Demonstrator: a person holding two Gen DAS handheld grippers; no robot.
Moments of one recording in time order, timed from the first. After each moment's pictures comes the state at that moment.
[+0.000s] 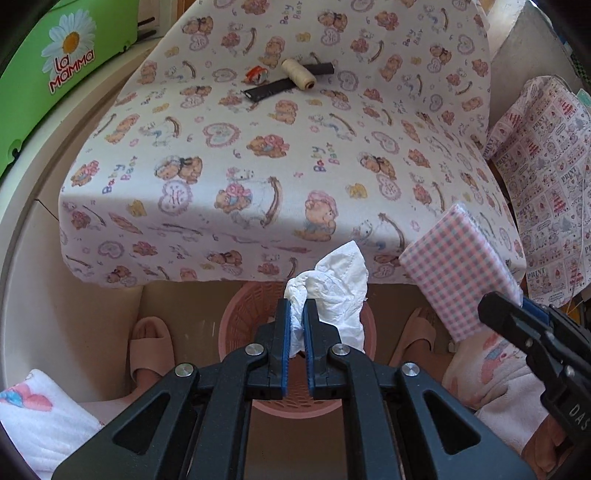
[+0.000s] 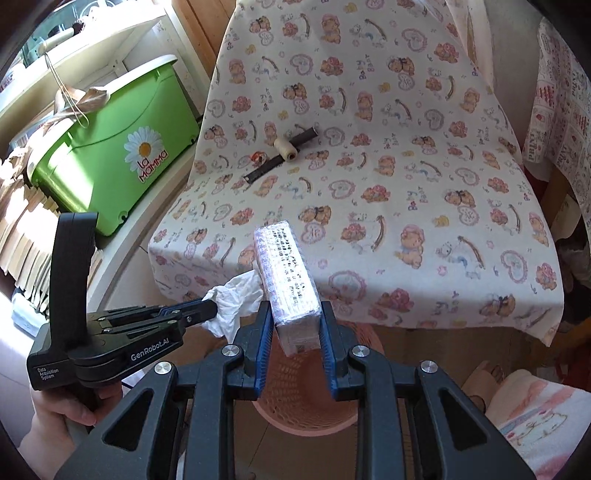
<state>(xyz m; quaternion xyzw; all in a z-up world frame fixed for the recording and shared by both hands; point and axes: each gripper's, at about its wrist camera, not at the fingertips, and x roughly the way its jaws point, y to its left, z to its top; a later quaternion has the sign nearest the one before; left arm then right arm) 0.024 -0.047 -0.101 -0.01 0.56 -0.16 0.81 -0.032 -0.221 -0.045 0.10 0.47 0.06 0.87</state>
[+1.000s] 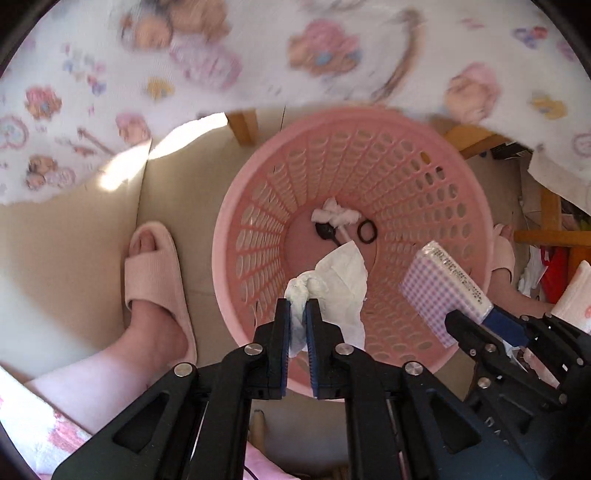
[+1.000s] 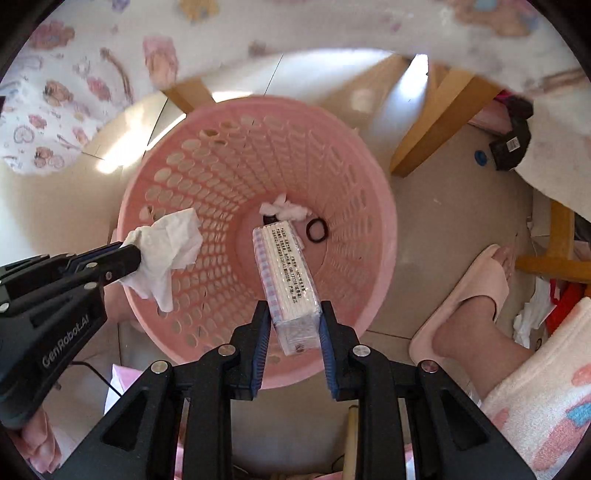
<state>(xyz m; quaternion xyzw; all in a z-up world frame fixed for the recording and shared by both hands) 0.039 -0.064 -0.278 0.06 0.74 -0.07 0.67 0.001 -0.206 -0.283 0.05 0.73 -0.01 0.68</state>
